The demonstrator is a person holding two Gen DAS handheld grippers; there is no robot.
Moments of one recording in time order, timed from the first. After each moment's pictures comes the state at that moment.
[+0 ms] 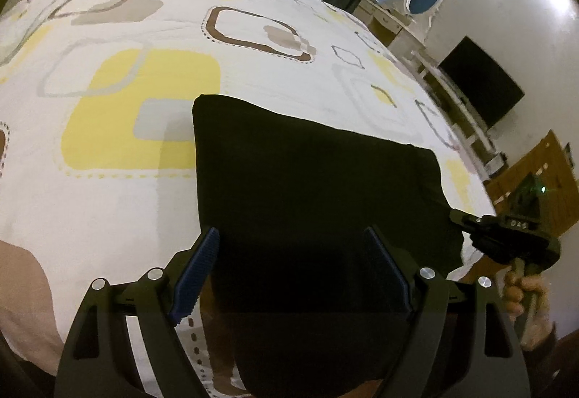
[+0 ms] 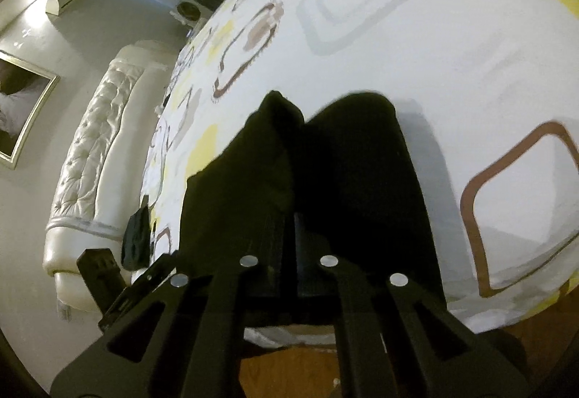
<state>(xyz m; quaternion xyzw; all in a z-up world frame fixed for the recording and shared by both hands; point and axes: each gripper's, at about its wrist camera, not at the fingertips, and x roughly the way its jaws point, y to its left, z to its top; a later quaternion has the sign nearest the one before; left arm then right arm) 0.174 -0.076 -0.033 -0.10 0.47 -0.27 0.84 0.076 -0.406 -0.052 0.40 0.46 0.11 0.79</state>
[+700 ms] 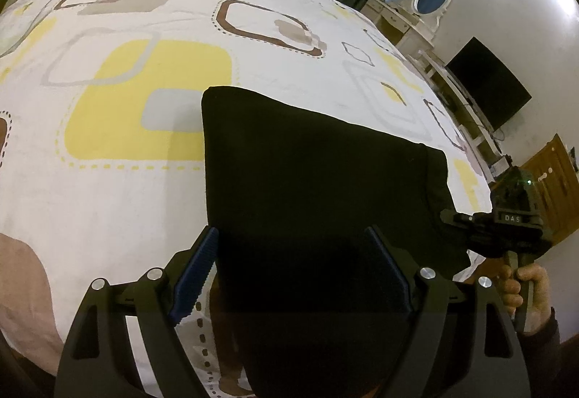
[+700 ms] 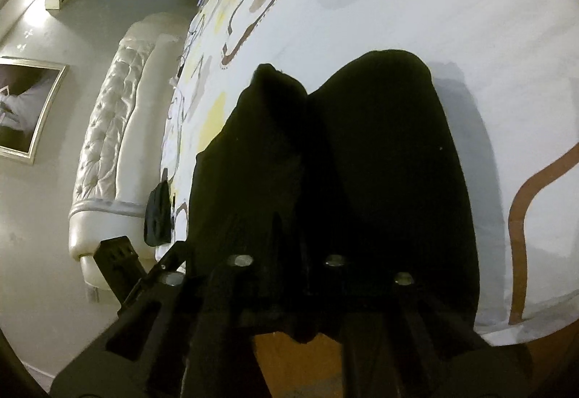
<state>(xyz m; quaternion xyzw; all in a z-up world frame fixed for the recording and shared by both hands) 0.179 -0.070 -0.040 -0.11 0.48 -0.26 0.83 0.103 -0.401 -0.075 0.41 0.49 0.15 0.75</state>
